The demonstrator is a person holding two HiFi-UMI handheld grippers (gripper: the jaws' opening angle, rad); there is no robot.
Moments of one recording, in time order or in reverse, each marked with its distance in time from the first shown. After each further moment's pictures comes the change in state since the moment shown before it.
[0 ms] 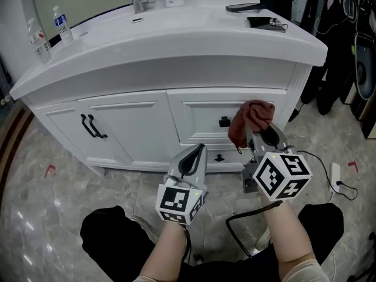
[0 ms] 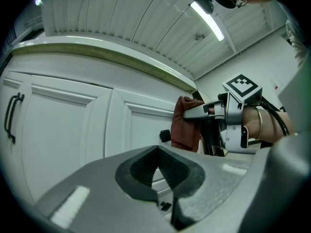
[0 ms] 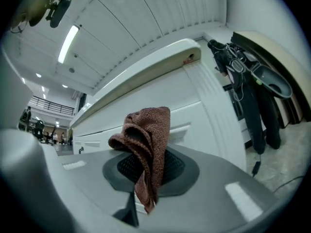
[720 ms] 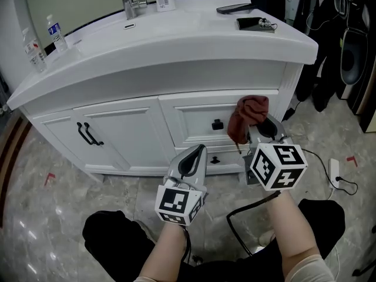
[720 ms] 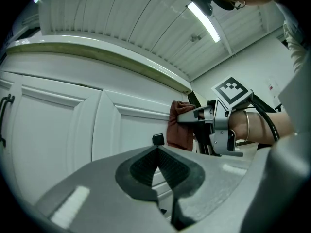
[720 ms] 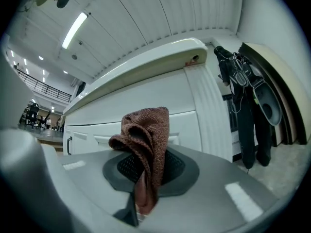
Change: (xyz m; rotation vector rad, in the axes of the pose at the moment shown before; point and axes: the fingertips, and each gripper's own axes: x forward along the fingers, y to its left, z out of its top) left arm 0.011 -0.012 0.009 0.013 -0.020 -0.050; right arm 0.012 -0.024 0.008 -0.133 0.026 -0.068
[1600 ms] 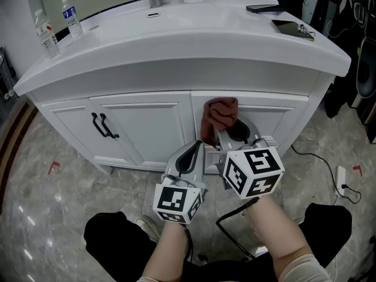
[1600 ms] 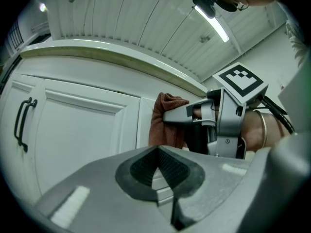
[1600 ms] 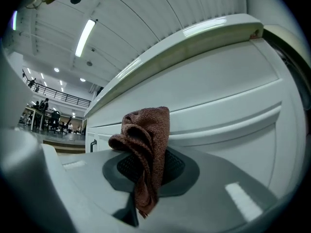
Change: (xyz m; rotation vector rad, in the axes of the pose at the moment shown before) left arm -0.033 0.074 0.003 -0.029 -0.019 0.122; right arm 0.057 0.143 -0.023 0.009 0.007 0.234
